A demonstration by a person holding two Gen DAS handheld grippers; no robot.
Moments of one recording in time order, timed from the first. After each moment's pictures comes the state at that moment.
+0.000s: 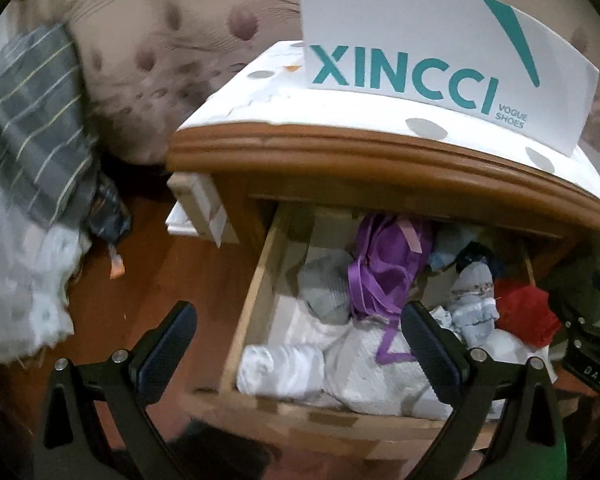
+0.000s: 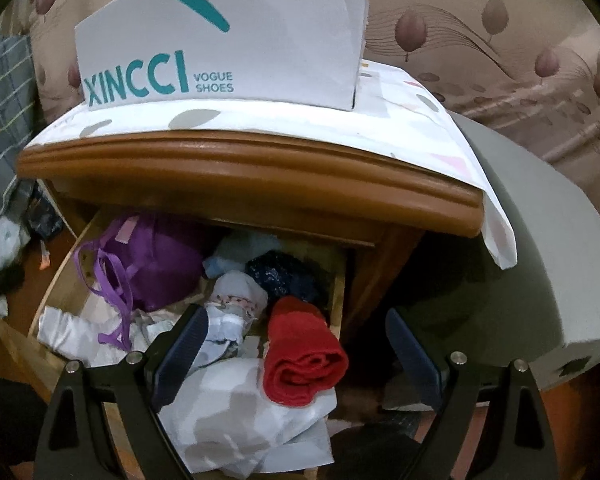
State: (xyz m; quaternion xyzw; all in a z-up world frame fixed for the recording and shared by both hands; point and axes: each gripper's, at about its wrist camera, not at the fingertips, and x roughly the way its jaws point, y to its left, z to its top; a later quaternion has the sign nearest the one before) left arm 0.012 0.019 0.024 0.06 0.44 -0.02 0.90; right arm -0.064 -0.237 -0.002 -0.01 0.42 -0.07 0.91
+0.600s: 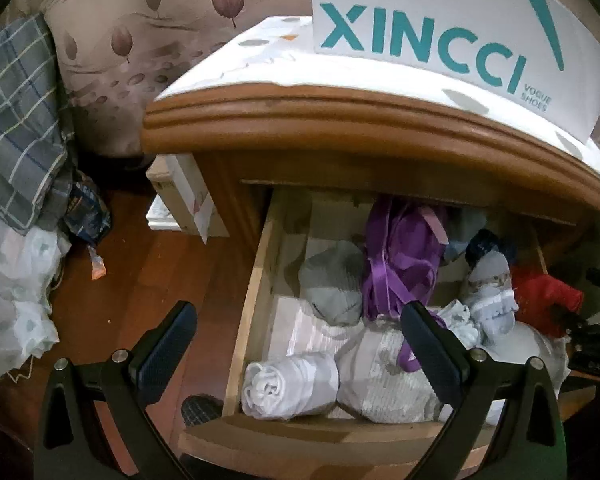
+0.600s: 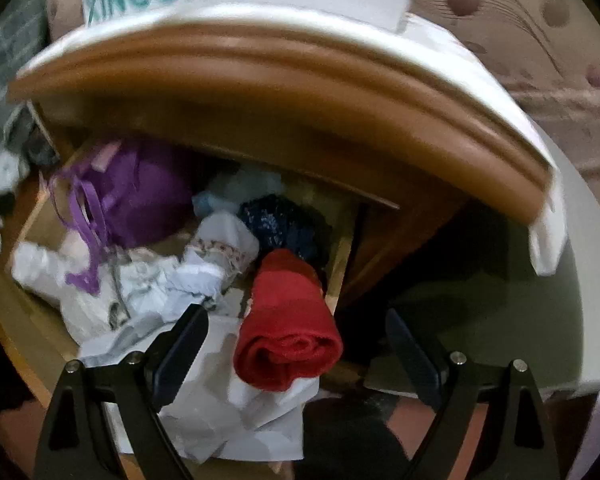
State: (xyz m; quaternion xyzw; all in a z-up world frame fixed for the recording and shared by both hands) left arm 0.035 0.036 -0.006 0.06 0.45 -0.05 0.89; right arm -0.033 -0.239 -0.041 -0.07 0.51 -0.04 0.85
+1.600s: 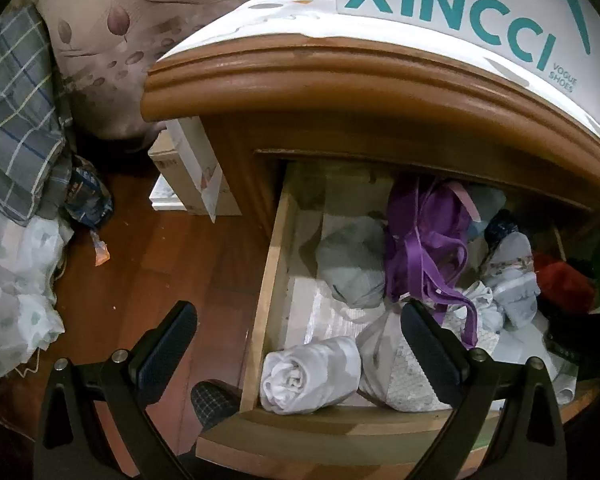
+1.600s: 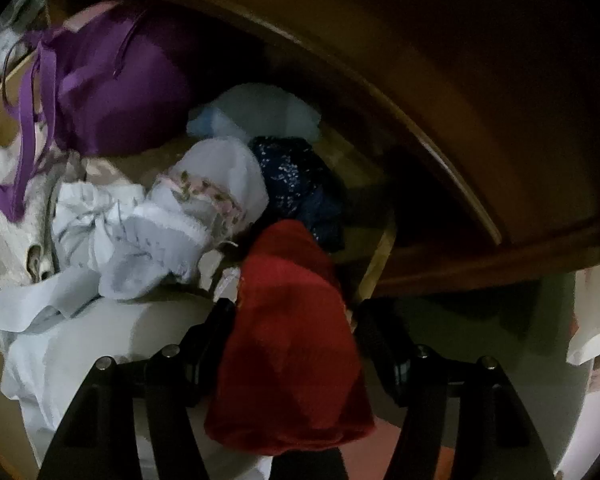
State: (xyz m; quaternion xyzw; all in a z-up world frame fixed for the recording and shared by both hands) left arm 0.047 0.050 -0.025 0.06 0.50 -0.04 0.86; right arm -0.003 -0.213 -0.113 -0.24 0.58 -0.02 0.78
